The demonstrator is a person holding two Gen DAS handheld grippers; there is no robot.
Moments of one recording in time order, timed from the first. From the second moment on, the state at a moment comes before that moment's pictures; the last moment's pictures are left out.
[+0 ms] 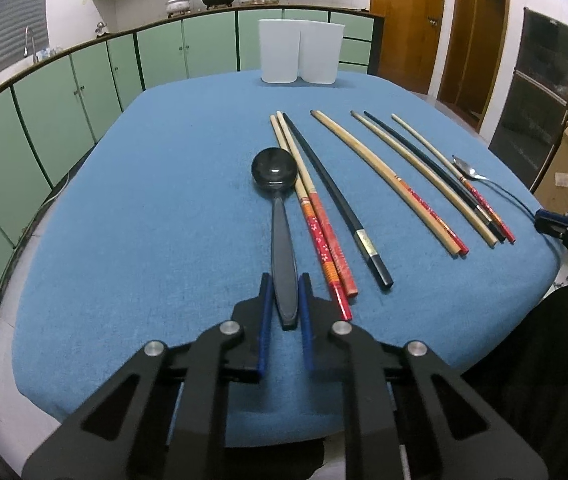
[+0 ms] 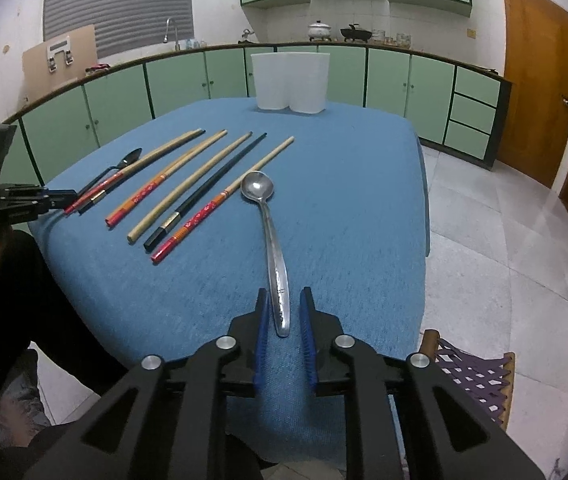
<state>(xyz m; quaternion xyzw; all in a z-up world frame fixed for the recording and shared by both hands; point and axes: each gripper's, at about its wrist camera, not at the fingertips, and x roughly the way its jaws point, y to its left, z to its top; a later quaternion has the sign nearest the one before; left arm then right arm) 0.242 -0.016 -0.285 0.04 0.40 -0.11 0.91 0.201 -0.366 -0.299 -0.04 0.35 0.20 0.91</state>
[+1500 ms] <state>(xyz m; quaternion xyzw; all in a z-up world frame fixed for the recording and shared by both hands) 0.301 0.002 -0.144 0.02 0.38 -0.17 0.91 0.266 -0.322 -0.132 -0.03 0.27 0.22 0.94</state>
